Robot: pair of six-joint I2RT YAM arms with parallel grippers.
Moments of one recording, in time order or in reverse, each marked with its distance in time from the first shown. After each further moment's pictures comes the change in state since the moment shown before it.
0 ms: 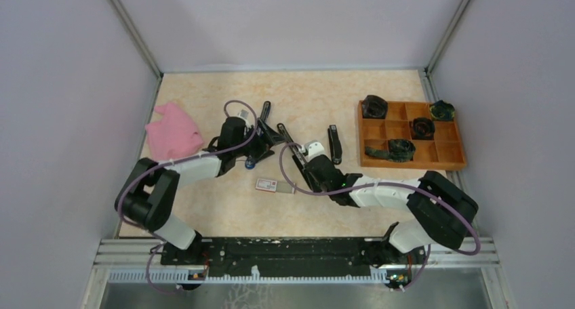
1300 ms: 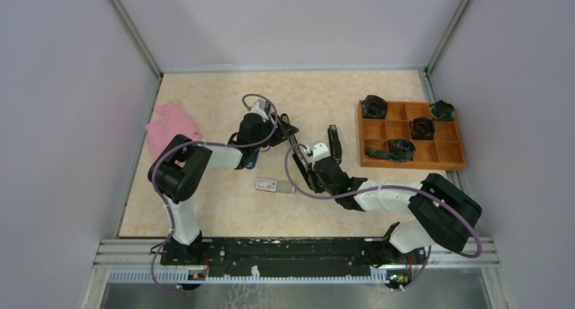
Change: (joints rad) left arm -0.063 0.360 0.184 0.330 -0.149 0.139; right arm -0.024 -0.036 -0.100 0.163 -0.058 -0.016
